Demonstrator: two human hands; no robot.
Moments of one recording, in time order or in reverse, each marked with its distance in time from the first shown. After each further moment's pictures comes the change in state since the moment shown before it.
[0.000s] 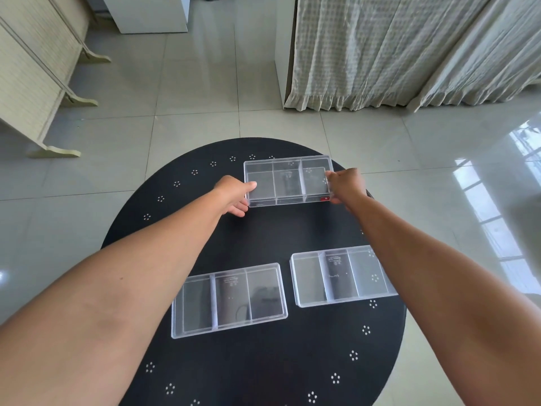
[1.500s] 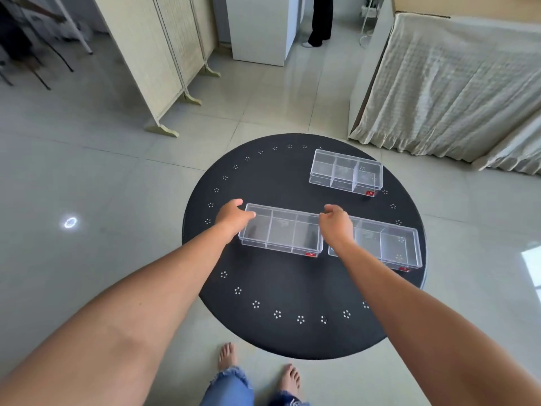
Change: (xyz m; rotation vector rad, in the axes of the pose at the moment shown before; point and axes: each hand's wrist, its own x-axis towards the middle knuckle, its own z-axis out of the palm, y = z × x) left_hand -0.190 -0.200 -0.019 -0.120 0.487 0.047; right_hand -0.230 0.066 0.061 -0.110 -0.185 -0.336
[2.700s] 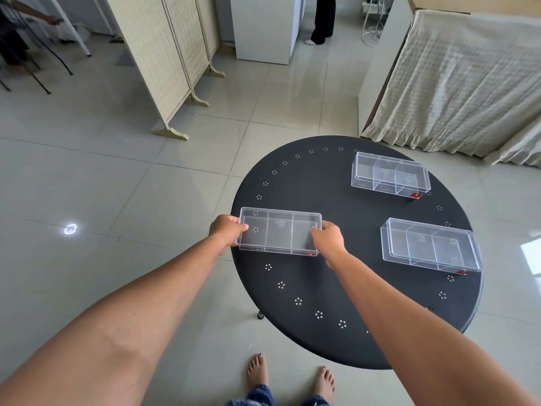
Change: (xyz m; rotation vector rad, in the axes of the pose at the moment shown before) left_hand 0.049 -0.082 -0.123 -0.064 -0.018 -0.075; right_hand -0.048 -0.063 0.135 0.191 -0.136 0.176
